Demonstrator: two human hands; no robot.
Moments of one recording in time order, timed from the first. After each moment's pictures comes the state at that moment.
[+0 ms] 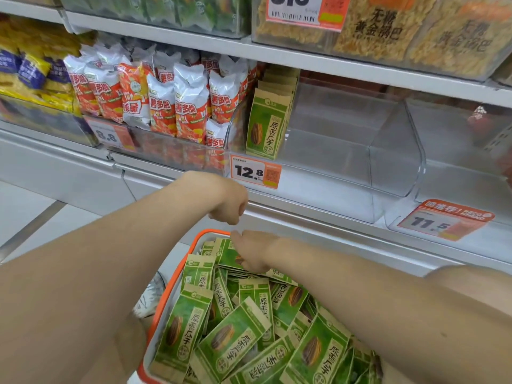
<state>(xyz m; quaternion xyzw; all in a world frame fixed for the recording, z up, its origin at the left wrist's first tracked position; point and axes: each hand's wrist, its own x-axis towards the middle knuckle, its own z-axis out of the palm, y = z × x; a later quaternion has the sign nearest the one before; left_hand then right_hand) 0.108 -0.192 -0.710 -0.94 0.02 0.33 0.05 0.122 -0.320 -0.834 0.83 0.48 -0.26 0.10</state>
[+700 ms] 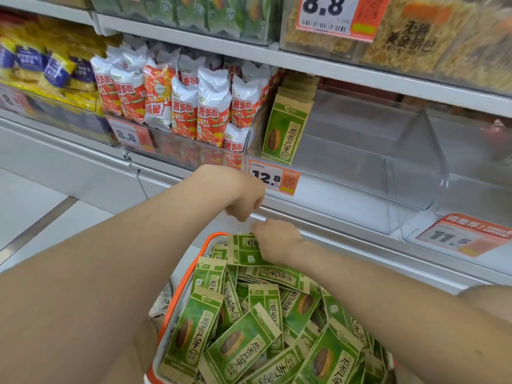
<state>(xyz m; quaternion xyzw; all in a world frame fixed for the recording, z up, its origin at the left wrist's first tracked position) 0.109 -0.187 -0.686 -0.95 0.03 0.31 0.04 0.133 -0.322 -0.810 0.88 0.44 -0.13 0.06</state>
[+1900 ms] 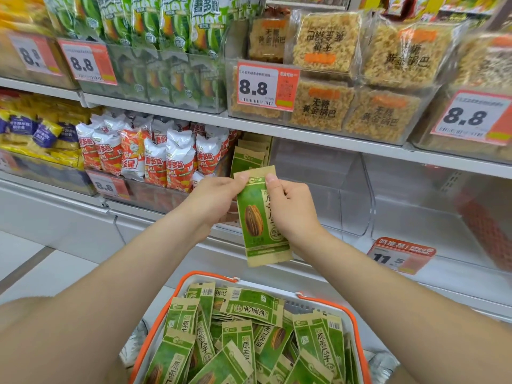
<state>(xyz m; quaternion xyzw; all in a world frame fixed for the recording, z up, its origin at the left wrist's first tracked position) 0.090 -0.231 -0.645 -0.73 -0.18 -0.04 -0.66 0.153 -0.380 -0.668 0.80 0.20 0.00 -0.56</state>
